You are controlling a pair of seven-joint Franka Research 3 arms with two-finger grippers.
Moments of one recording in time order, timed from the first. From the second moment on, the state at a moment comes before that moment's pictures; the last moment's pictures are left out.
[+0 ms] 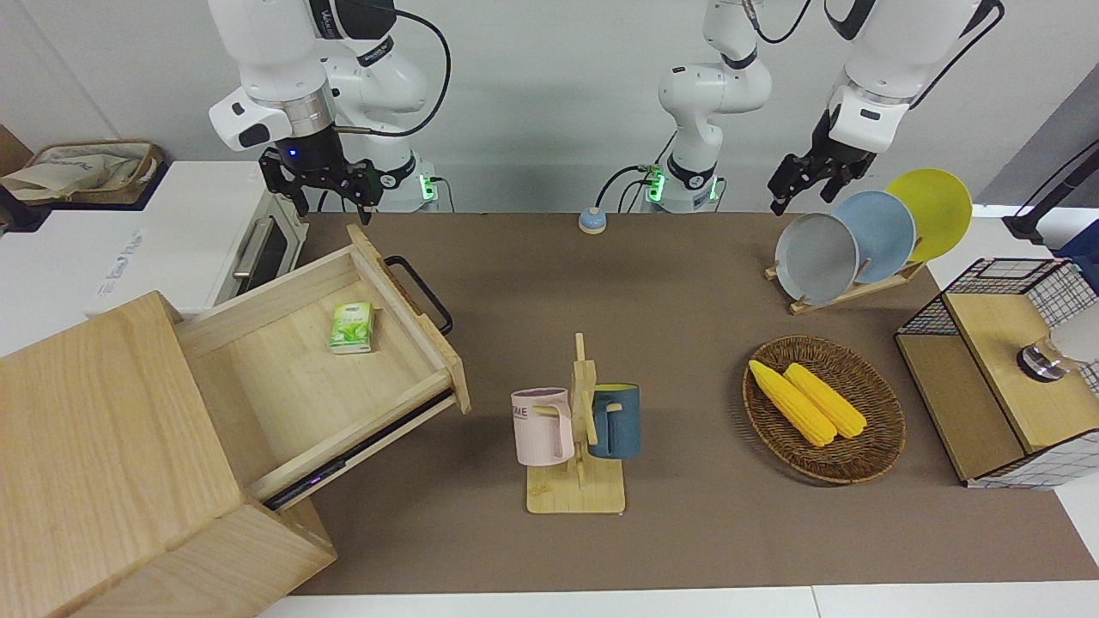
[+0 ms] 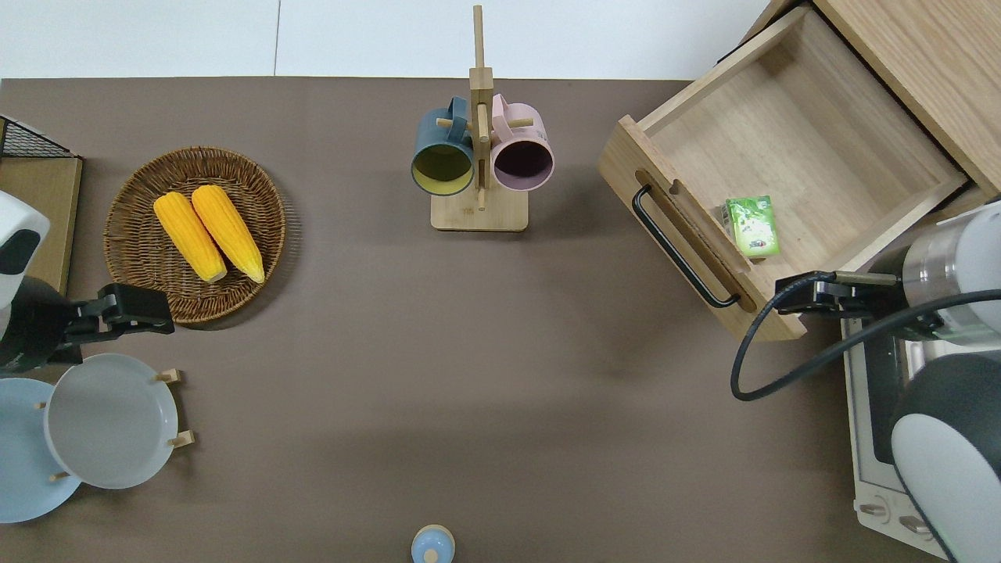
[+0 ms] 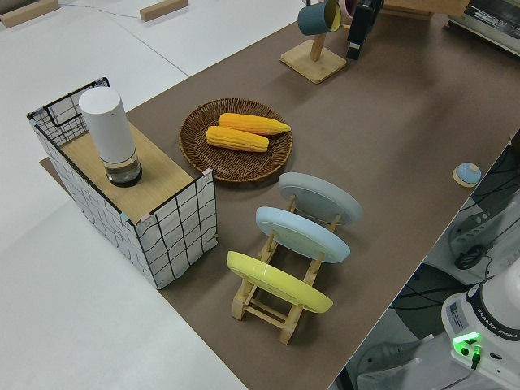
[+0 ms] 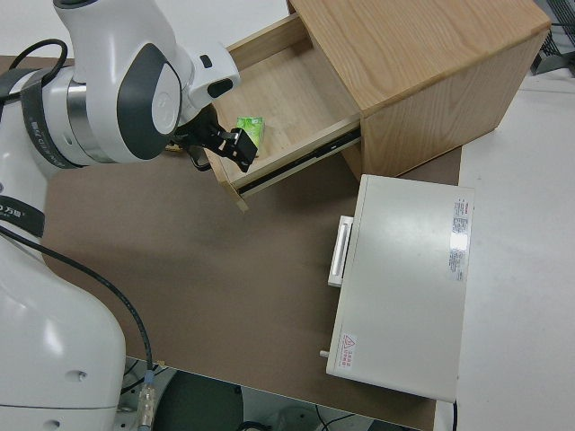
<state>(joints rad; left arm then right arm) 0.02 -0.13 -0.07 -1.71 -0.04 1.56 -0.33 -0.16 -0.07 0.27 -1.68 -0.02 1.59 0.29</state>
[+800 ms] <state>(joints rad) 0.02 -0.13 -0.07 -1.71 -0.04 1.56 -0.33 -0.16 -0.08 0.28 -1.67 -0.02 1.53 0.32</state>
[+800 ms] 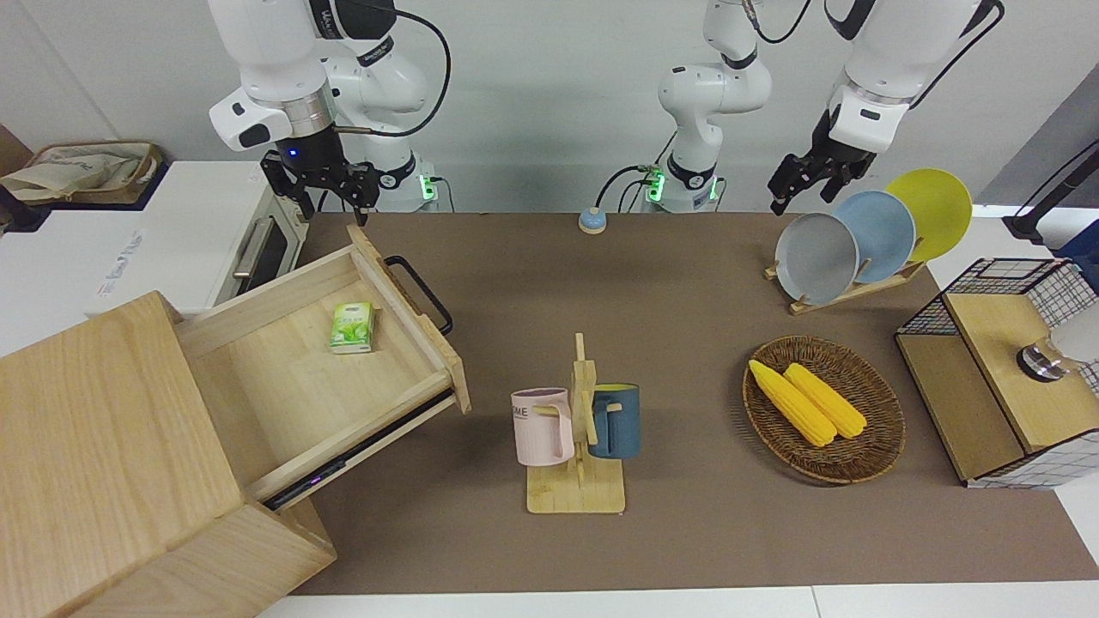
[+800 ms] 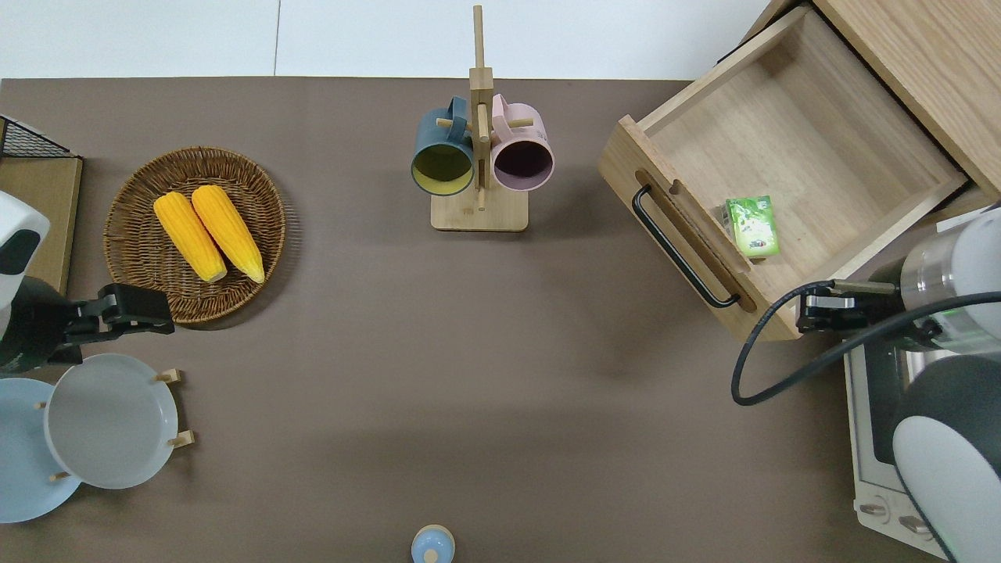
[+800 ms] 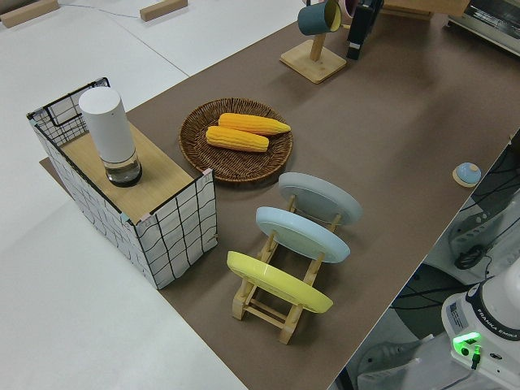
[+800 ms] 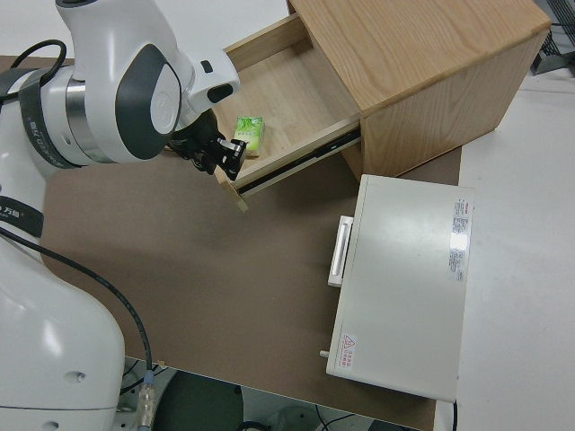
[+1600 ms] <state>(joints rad) 0.02 -0.13 -0.07 -1.71 -0.04 1.56 -0.33 -0.14 -0.09 0.42 -1.66 0.09 1.49 0.84</state>
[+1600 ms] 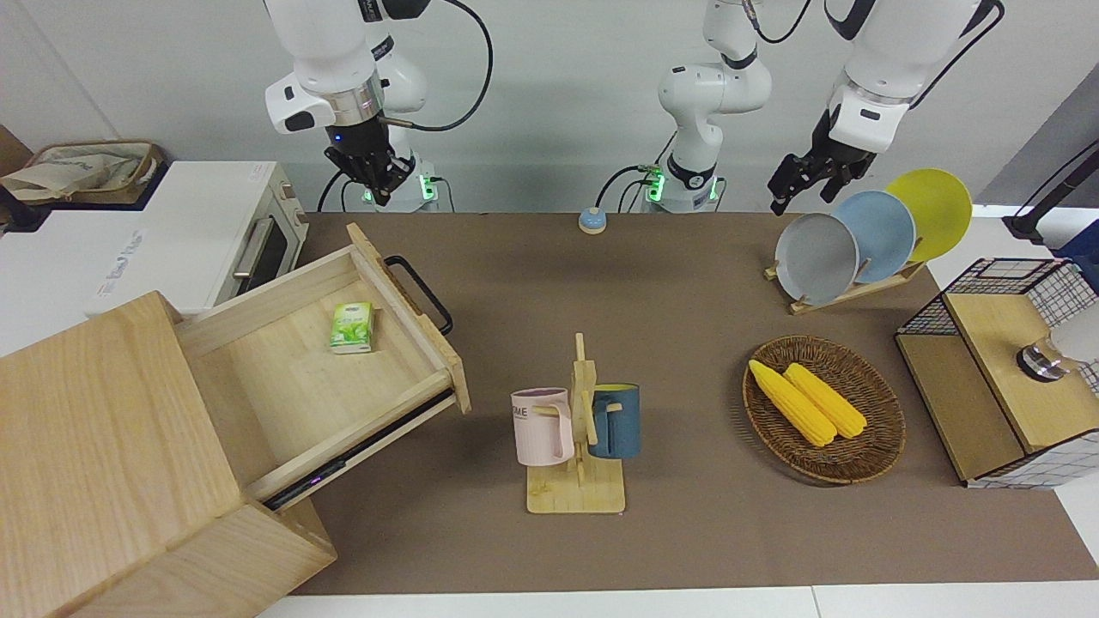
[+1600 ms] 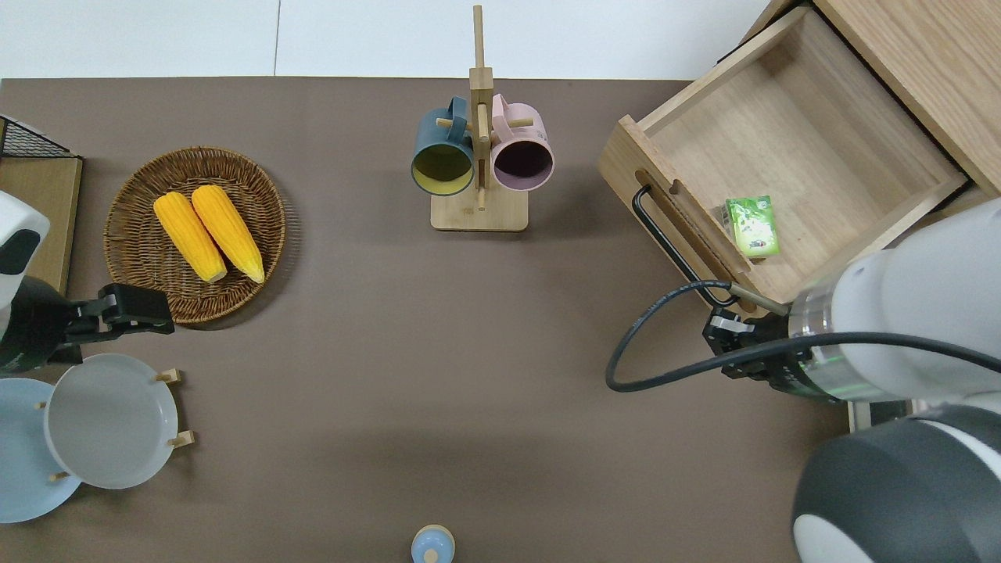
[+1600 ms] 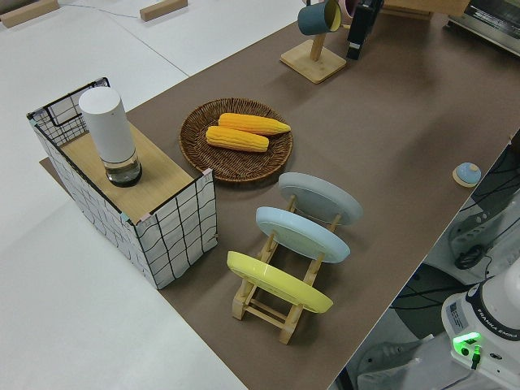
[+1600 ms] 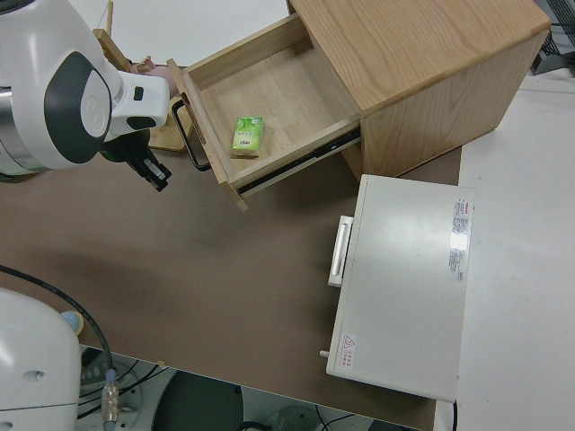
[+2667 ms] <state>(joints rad) 0.02 -0.13 -0.07 -1.71 -0.04 1.56 -0.33 -0.07 0.06 0.41 -1.84 0.08 1.92 1.11</state>
